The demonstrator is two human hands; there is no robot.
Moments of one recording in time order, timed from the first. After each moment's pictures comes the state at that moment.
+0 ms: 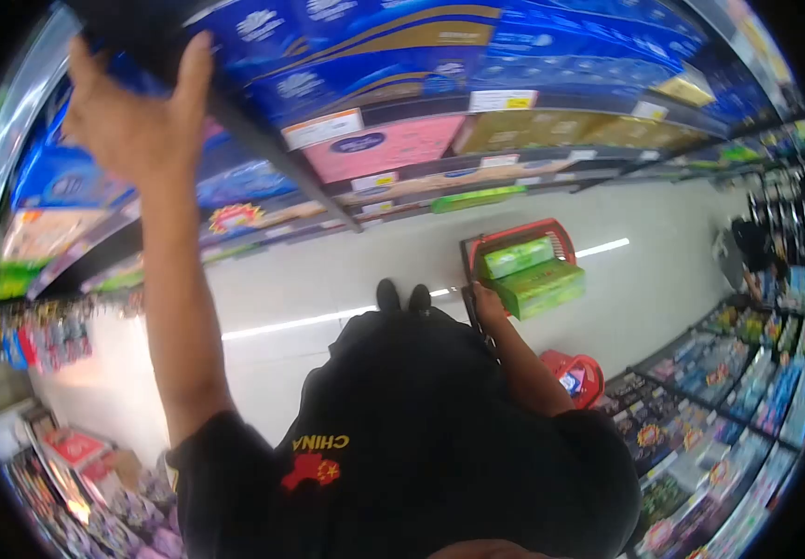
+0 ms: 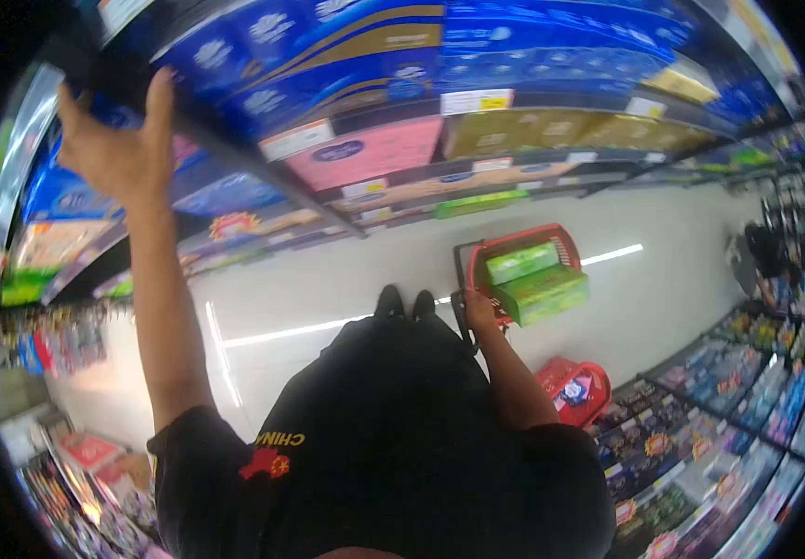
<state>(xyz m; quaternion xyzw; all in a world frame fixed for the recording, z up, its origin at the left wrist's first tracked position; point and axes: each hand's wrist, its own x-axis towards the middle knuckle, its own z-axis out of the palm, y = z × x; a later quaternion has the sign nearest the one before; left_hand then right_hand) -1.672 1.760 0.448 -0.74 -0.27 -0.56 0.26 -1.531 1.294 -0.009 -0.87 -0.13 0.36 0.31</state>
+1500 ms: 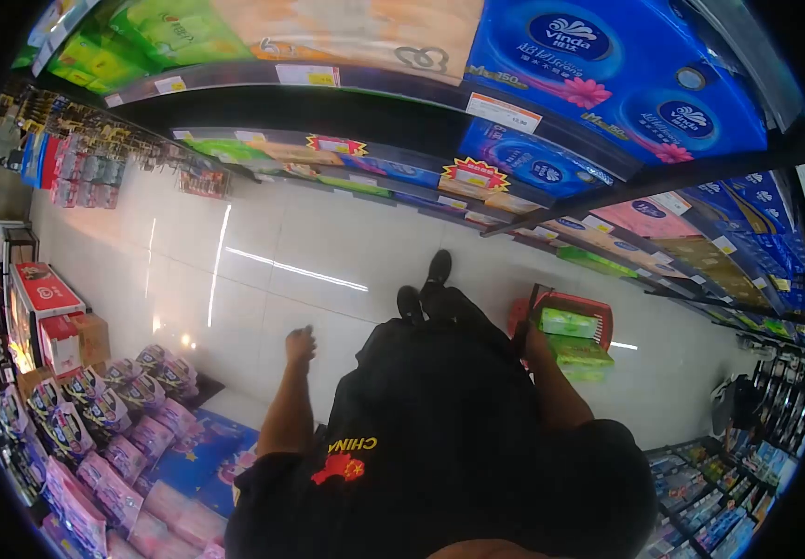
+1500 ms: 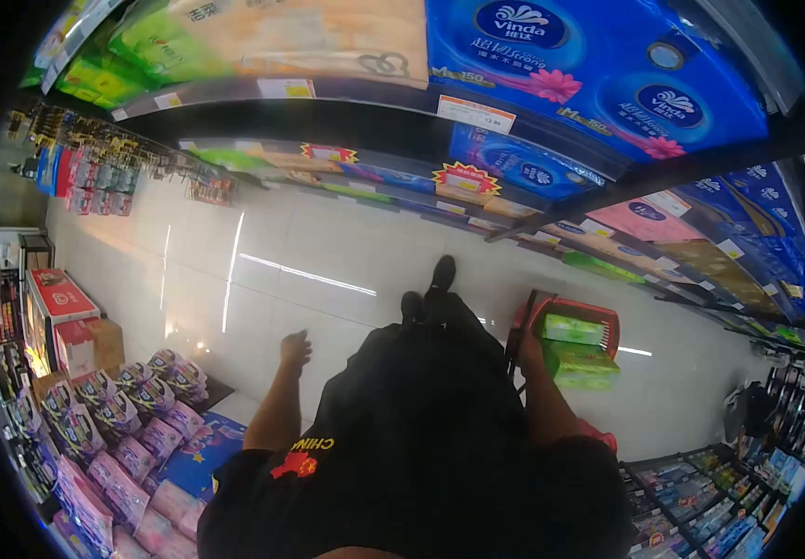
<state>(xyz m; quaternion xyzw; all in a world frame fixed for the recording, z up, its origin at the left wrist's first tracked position) -2.333 1.667 -0.028 -0.24 -0.79 -0.12 -0.55 -1.754 1.448 -0.055 -0.73 0.03 0.57 0.38</state>
